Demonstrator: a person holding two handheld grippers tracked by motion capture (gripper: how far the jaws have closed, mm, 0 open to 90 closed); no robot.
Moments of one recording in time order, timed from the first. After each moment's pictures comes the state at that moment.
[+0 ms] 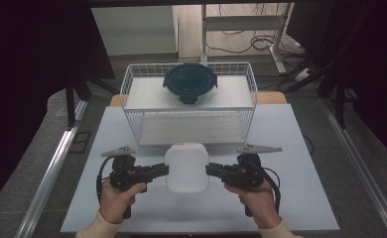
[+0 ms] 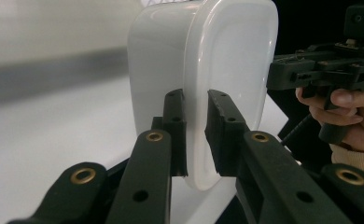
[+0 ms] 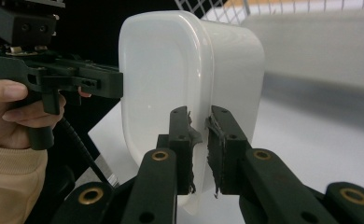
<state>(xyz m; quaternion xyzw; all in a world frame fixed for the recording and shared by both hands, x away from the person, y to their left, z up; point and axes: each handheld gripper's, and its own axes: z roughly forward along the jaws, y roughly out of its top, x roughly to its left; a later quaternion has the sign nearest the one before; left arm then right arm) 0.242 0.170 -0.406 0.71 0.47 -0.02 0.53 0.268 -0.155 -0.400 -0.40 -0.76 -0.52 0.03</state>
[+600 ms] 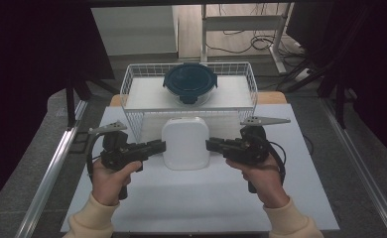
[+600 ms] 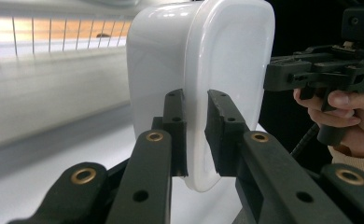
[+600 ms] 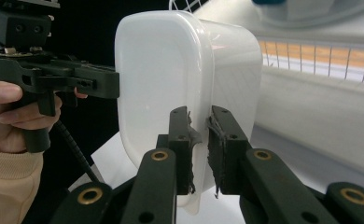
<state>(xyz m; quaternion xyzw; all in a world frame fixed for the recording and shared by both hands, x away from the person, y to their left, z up) 0.252 0.175 -0.342 0.70 0.45 0.02 0.56 0.288 -0.149 -0.330 -0.36 -0.76 -0.54 -0.01</state>
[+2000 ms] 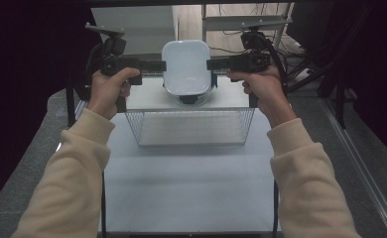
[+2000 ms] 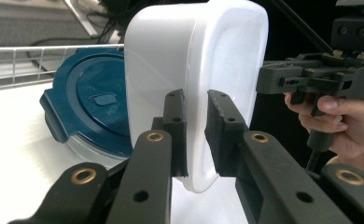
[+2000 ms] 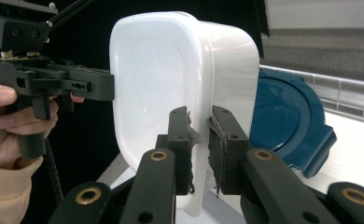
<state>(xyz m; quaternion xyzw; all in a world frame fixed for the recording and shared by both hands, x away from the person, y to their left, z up) 0.401 0.189 -0.229 0.68 0.47 -0.03 0.56 0.426 -0.135 -0.211 -0.39 -0.76 -0.53 -0.01</state>
